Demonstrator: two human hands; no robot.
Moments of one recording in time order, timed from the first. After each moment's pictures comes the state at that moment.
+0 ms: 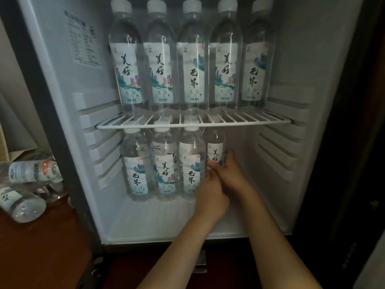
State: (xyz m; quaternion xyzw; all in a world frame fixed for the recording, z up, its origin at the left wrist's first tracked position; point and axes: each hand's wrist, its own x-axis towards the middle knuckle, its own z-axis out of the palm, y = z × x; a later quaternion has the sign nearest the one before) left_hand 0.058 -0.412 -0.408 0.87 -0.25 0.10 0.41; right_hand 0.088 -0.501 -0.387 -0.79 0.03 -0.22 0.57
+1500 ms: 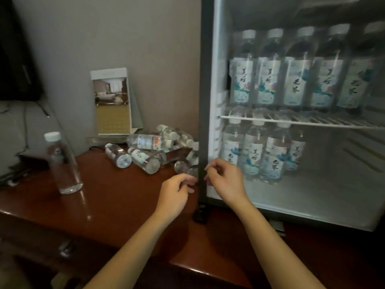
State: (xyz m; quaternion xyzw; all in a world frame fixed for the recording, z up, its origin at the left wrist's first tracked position) left_hand -0.028 -0.142 -0.408 0.83 -0.07 0.19 0.51; right_hand -0.021 -0.279 -0.370 -0.82 -0.14 -0.20 0.52
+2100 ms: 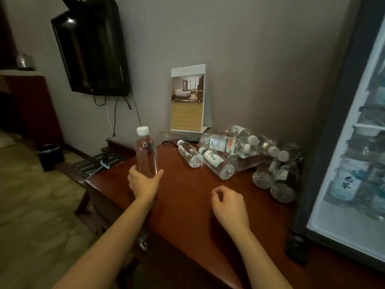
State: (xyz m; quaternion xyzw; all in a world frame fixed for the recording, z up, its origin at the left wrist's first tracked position) left_hand 0.003 0.109 -0.433 0.69 0.38 0.36 0.50; right_hand 0.016 -0.105 -0.436 -0.89 -0.17 -0.07 0.43
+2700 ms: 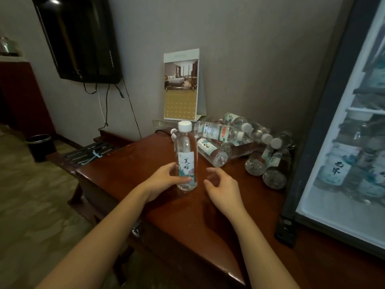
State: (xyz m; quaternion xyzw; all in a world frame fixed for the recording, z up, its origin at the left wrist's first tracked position) left_hand 0.001 0.069 -0.431 0.79 0.06 0.05 0.61; right_hand 0.020 -0.116 -0.432 -0.85 -0.20 -0.04 0.48
